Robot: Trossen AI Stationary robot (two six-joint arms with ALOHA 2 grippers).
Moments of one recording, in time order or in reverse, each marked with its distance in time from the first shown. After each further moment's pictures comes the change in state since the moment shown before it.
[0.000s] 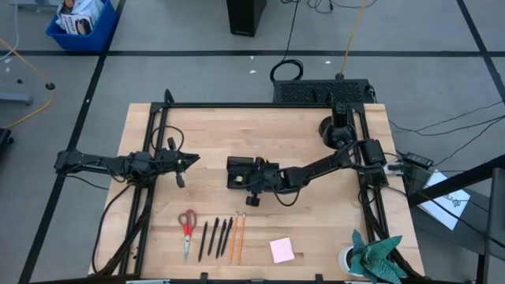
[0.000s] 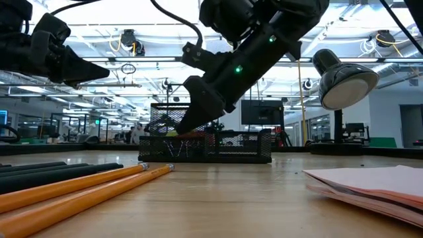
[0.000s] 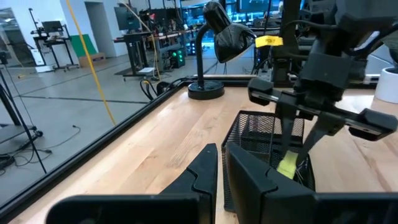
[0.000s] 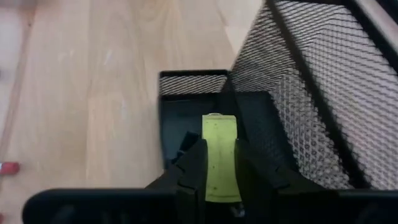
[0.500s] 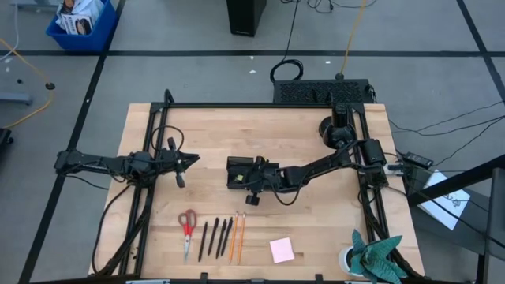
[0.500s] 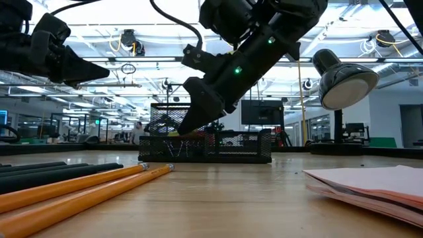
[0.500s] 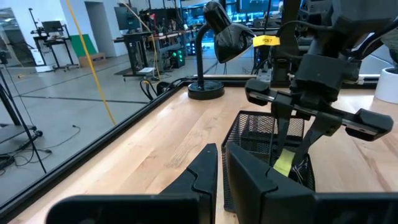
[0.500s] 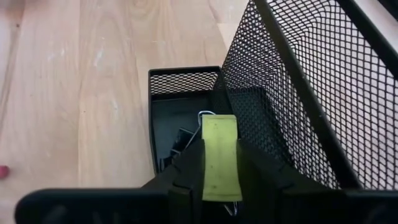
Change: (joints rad) left arm 0.000 0.000 0.000 0.000 0.000 -0.001; right arm -0.002 0.000 0.000 -0.010 0.001 0.025
